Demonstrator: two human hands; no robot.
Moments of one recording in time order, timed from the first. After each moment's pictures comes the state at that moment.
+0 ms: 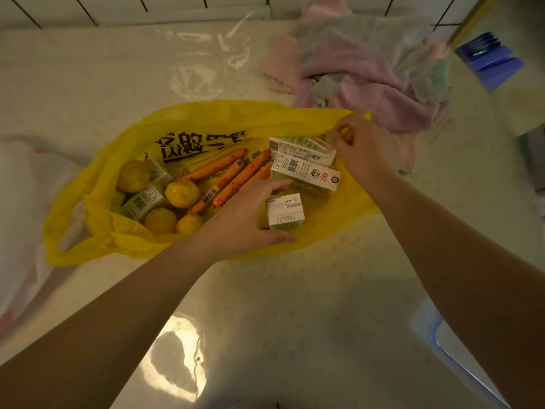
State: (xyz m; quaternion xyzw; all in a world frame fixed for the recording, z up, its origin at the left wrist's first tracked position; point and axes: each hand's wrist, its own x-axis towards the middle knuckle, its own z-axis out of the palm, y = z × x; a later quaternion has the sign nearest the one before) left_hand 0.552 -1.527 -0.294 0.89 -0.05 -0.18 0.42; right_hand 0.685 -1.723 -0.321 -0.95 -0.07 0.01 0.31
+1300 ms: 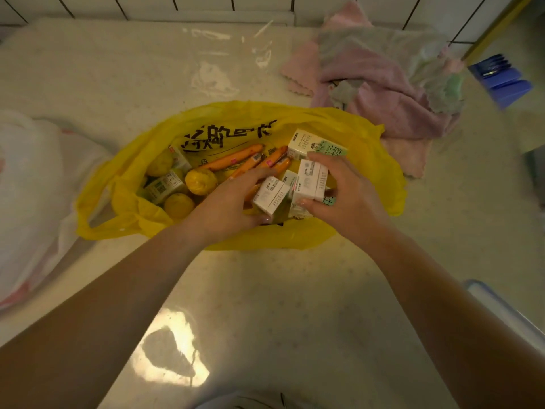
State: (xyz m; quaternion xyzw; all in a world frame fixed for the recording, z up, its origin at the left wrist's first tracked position) left_hand 0.535 -1.494 -0.291 0.90 0.01 -0.15 0.41; right_hand 0.585 -1.700 -0.291 -0.88 -0.22 0.09 0.42
